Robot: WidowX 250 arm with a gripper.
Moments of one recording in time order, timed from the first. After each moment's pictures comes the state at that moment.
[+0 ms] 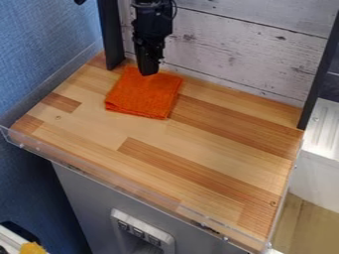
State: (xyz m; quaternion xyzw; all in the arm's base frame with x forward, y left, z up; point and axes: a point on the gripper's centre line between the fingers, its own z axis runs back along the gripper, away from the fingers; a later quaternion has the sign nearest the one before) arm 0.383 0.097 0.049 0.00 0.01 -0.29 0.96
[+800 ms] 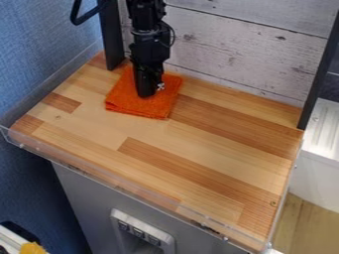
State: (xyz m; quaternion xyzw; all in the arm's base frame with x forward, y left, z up) arm 0.368 0.093 0.020 0.00 0.02 -0.28 0.96
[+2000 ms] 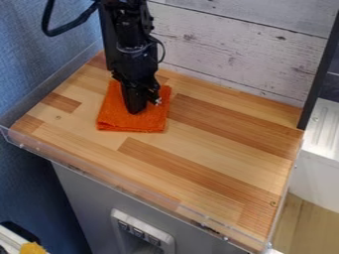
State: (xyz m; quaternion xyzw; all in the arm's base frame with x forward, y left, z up) arm 0.327 0.091 0.017 0.01 -0.01 -0.12 0.99
